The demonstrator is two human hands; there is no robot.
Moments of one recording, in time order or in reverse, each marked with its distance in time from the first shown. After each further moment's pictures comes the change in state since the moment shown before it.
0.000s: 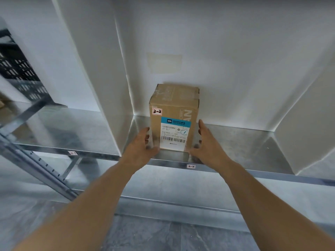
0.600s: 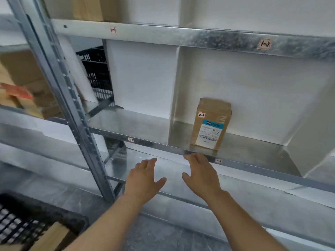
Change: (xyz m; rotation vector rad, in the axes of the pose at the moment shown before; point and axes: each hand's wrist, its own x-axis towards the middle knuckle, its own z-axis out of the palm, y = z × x) left_hand -0.184 -0.068 -0.064 0.585 0.202 0.037; right_hand -0.158 -0.115 0.090 -0.542 0.023 -0.221
